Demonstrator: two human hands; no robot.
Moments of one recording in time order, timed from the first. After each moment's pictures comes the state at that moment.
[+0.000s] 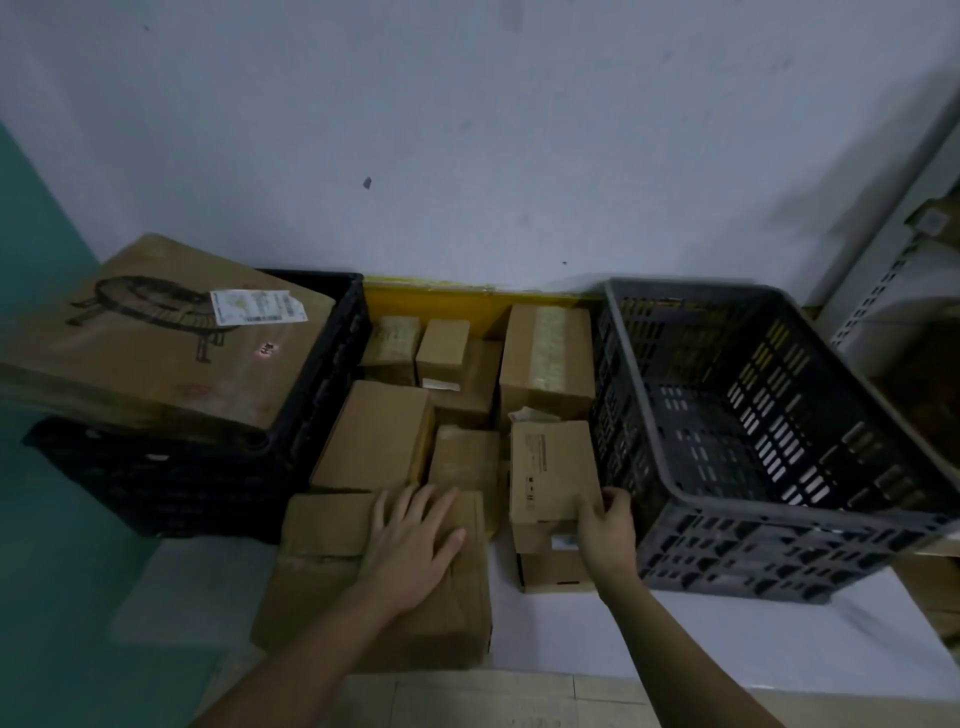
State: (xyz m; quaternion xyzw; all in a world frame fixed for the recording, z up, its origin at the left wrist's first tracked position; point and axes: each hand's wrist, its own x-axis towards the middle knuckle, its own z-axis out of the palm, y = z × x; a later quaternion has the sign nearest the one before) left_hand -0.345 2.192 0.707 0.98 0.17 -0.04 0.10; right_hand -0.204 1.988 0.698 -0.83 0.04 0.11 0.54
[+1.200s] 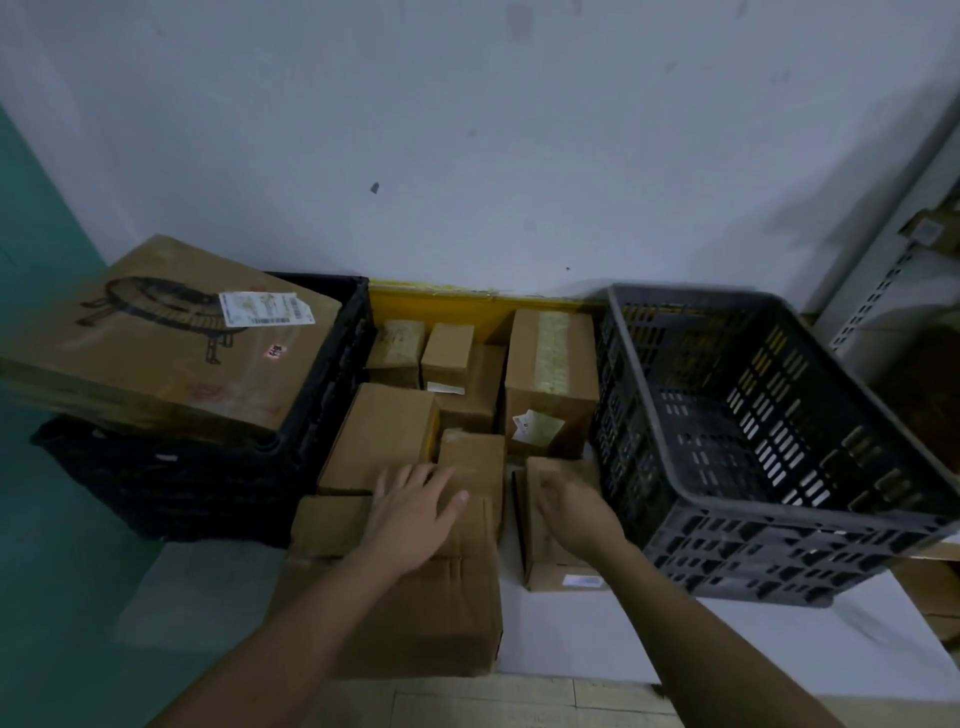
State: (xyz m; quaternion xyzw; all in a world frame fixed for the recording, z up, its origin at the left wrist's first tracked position) left_hand -0.330 2.208 0.745 0.97 0.19 -0.03 0.15; right_hand -0.192 2.019 0.724 -0.94 -0.25 0.17 0.16
